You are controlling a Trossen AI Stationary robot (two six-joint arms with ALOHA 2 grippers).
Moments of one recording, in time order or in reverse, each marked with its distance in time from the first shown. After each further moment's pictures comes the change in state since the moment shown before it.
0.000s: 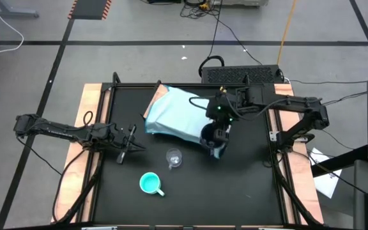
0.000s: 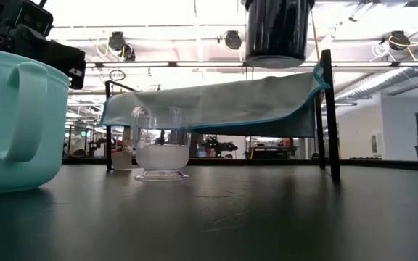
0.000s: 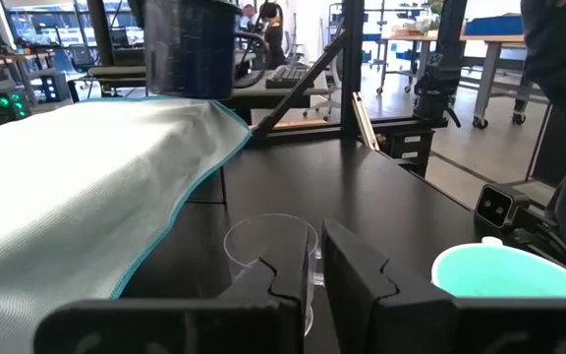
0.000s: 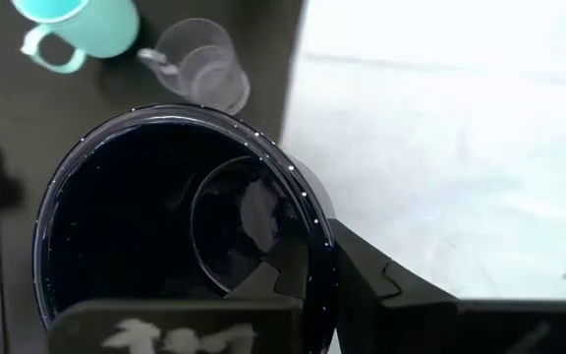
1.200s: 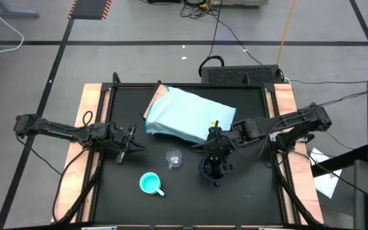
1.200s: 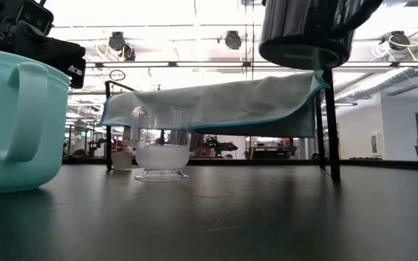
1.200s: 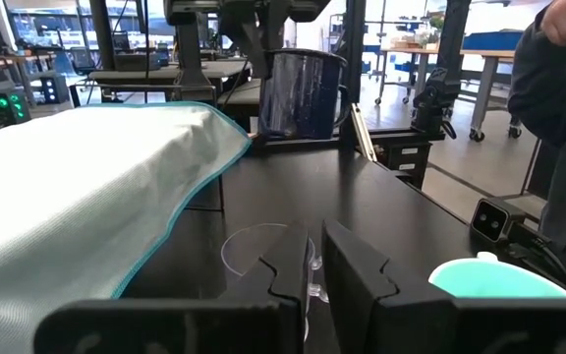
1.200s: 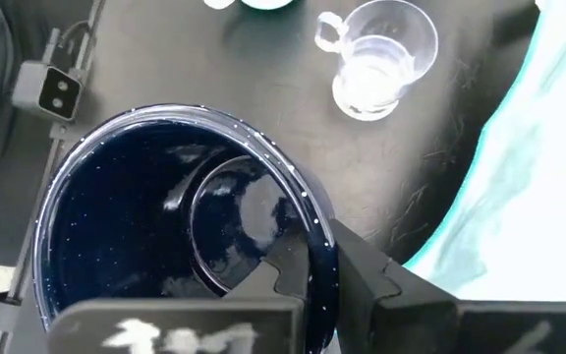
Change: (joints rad) left arm 0.000 0.000 0.000 0.024 0.000 -0.030; right arm 0.328 0.000 -0.190 0.249 0.029 -0.050
